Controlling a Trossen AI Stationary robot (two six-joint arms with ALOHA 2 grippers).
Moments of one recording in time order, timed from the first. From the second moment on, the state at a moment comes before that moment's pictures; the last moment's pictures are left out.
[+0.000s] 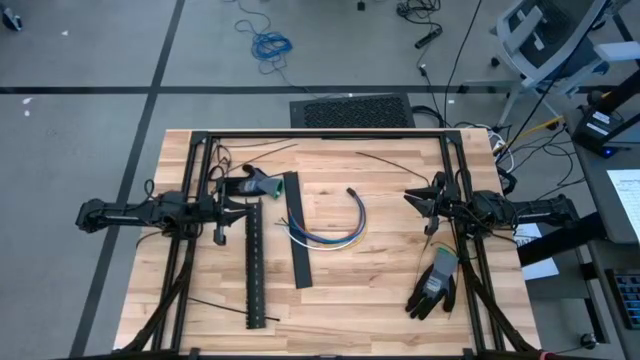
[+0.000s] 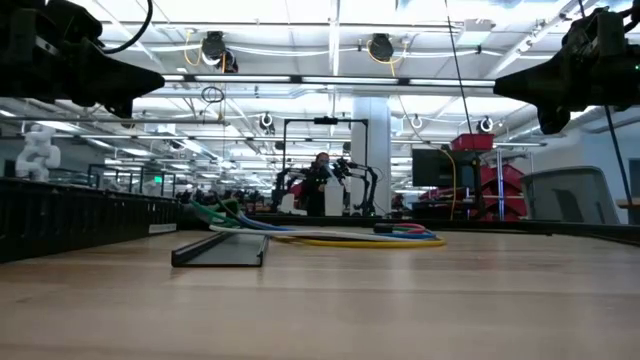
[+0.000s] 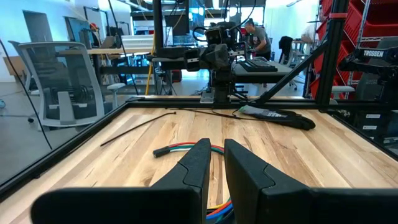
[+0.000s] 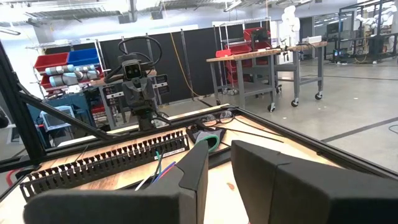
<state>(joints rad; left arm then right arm) -0.04 0.01 0.01 0.02 -0.09 0.03 0.09 0.01 0.01 0.09 0.39 0.14</state>
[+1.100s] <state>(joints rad) -0.04 0.01 0.01 0.02 -0.09 0.03 0.08 0.63 0.73 0.06 0.25 0.10</state>
